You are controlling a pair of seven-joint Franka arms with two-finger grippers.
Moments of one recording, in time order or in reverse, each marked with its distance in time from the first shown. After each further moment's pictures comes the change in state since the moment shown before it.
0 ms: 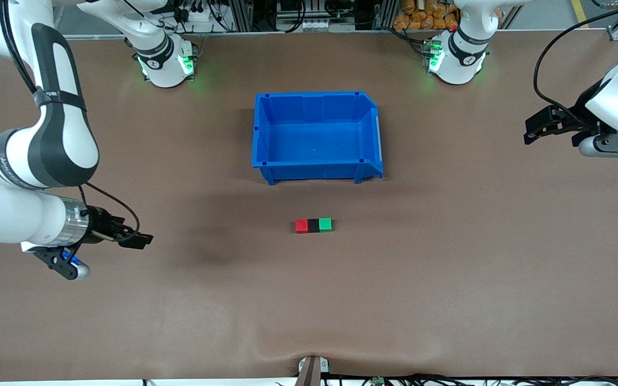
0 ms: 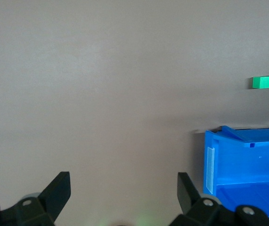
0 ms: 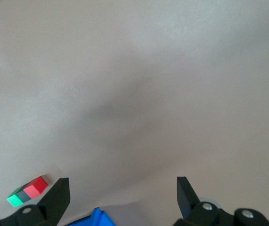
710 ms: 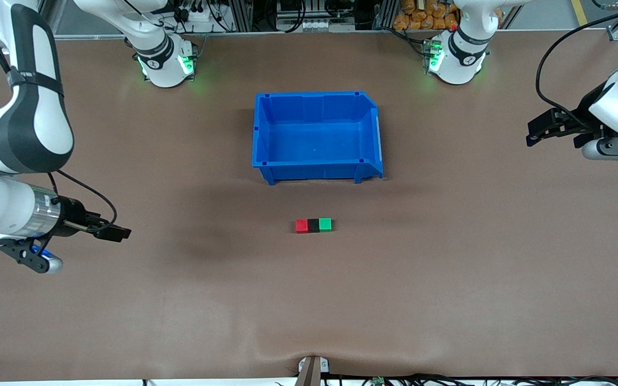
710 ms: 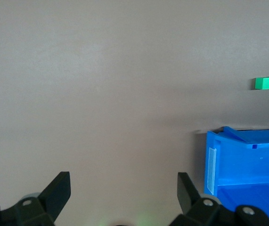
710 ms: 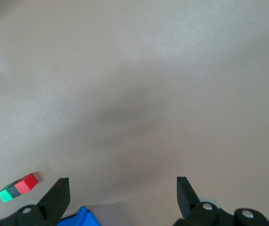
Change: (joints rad) left arm 0.005 0.009 0.007 0.000 0.000 0.000 0.000; right arm -0.029 -0.059 0.001 0.000 -0.033 -0.029 -0.060
